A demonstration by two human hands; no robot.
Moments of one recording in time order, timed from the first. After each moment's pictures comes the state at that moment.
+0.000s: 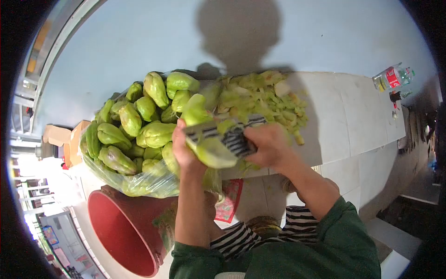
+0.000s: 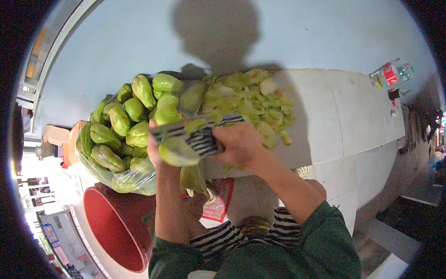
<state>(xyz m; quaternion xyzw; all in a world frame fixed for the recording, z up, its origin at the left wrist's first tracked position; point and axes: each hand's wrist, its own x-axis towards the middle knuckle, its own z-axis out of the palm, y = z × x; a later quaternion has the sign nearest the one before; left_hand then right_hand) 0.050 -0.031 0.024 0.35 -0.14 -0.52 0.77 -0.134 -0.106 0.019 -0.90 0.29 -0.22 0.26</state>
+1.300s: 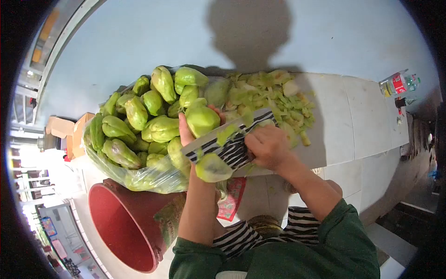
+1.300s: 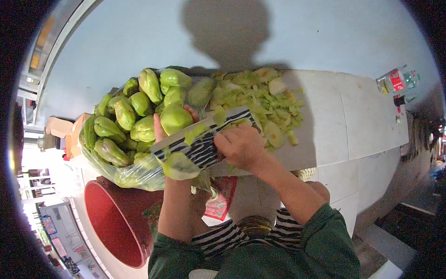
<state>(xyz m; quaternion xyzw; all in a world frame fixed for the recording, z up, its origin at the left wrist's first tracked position) 0.044 -0.040 0.027 0.21 0.05 -0.58 0.78 -0.120 -0.094 0.008 -0.91 0.19 -0.35 0.14</state>
